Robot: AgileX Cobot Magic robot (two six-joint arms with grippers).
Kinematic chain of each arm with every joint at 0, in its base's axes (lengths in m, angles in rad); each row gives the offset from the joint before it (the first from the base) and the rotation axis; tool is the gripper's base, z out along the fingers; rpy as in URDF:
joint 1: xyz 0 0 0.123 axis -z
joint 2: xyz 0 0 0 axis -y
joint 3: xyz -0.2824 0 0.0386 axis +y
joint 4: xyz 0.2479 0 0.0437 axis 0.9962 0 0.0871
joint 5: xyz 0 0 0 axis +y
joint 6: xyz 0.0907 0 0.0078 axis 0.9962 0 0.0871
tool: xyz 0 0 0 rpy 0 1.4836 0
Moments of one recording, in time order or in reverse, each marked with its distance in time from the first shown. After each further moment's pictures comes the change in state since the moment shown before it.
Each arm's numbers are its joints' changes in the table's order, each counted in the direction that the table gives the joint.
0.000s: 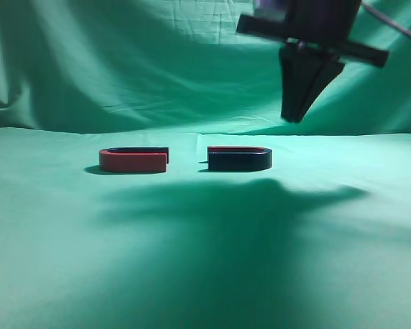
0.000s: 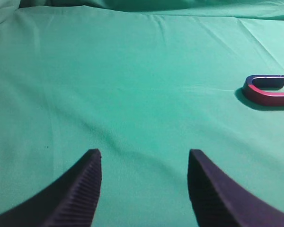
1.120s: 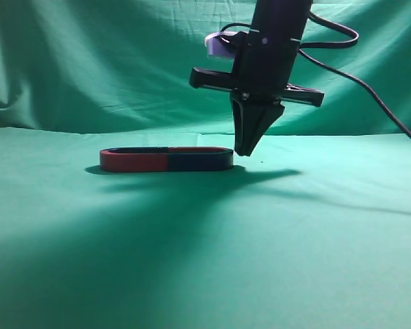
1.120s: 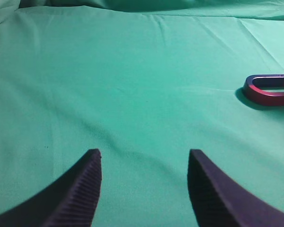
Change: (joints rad) left arm 0.000 0.000 0.000 0.000 0.000 0.000; right arm -0.070 -0.308 -0.298 -0.048 -0.021 0.030
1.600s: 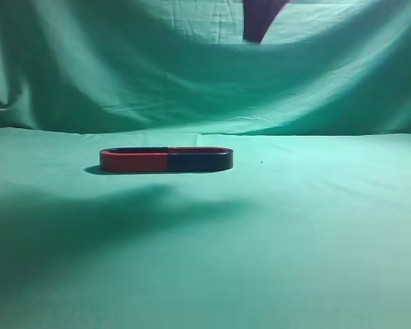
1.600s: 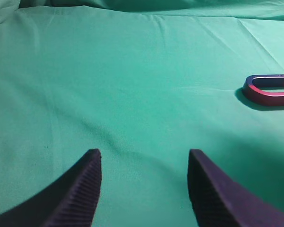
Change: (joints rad) left arm 0.000 0.000 0.000 0.000 0.000 0.000; right arm 0.000 0.152 -0.223 -0.043 0.324 0.048
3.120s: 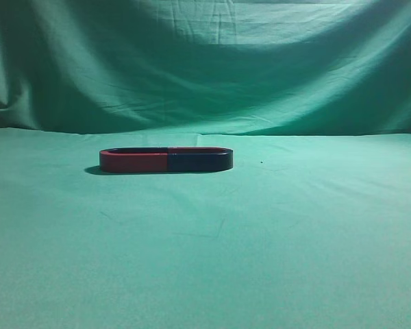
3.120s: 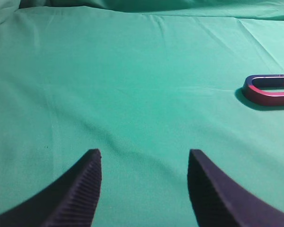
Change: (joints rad) left arm 0.000 0.000 0.000 0.000 0.000 0.000; right arm 0.000 1.481 1.163 -0.086 -0.362 0.036
